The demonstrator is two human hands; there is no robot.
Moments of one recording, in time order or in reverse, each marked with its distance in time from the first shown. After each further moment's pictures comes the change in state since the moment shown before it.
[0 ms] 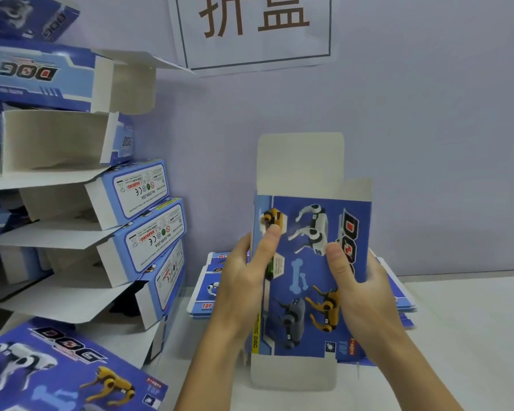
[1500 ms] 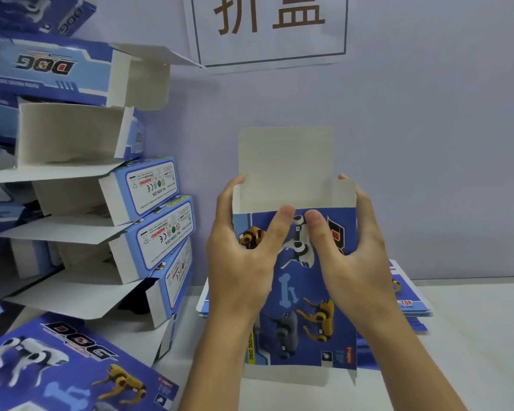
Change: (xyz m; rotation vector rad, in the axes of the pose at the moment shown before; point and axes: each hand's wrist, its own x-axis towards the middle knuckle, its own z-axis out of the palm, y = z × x) left_hand 0.000 0.029 -0.003 0.096 0.246 0.403; right_hand 0.013 -0.030 0.037 -0.061 -0.037 -0.392
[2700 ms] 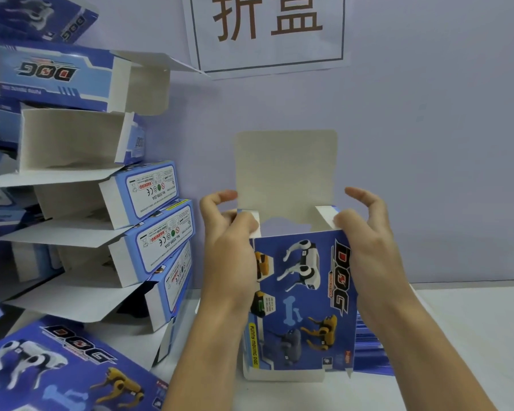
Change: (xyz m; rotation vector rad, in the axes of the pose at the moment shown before) left_hand 0.008 0.025 -0.002 -0.130 0.070 -0.335; right_hand 0.013 -0.014 -0.014 0.148 -0.056 0.359
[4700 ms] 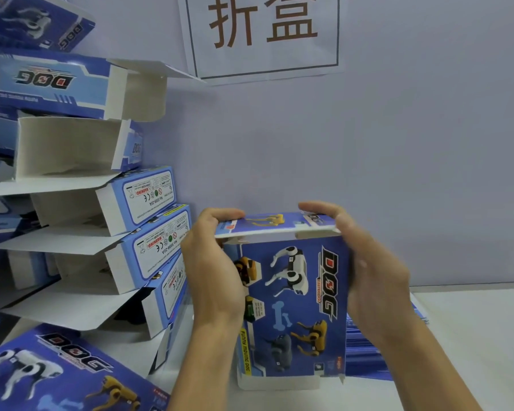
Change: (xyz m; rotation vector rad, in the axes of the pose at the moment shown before) left_hand 0.004 -0.016 -0.004 -0.110 0.155 0.137; right_hand -0.006 -0.002 -0.007 0.133 -0.319 -0.031
